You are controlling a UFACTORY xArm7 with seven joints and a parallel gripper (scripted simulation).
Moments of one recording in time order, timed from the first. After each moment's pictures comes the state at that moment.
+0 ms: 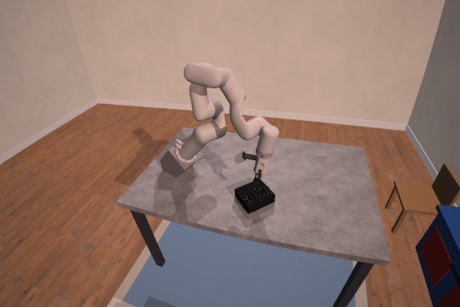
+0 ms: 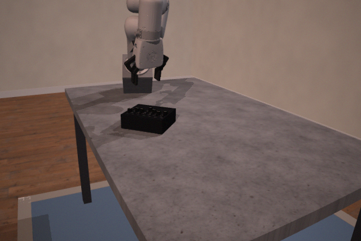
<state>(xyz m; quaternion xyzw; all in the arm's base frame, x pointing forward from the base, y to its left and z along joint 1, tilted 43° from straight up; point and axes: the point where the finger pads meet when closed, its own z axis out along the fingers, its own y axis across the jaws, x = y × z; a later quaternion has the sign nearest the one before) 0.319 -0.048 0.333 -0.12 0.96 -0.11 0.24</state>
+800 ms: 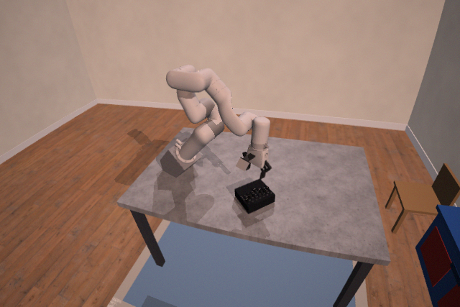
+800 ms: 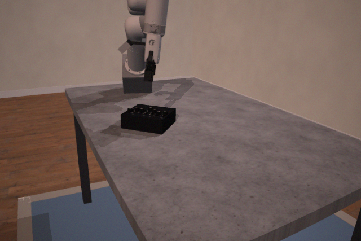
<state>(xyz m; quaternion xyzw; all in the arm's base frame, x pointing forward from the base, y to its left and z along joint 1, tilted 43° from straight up) 0.303 -0.030 0.329 -0.52 0.79 -0.27 0.19</state>
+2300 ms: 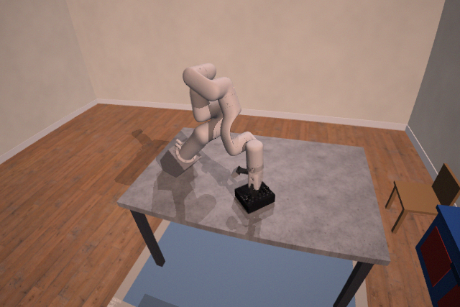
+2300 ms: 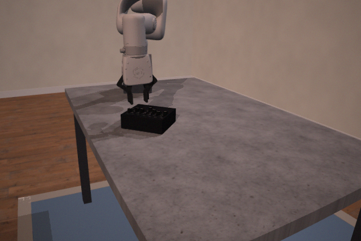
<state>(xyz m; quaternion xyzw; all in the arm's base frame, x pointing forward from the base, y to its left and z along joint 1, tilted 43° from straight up) 0.364 -0.088 0.295 -0.02 0.93 -0.06 0.36</state>
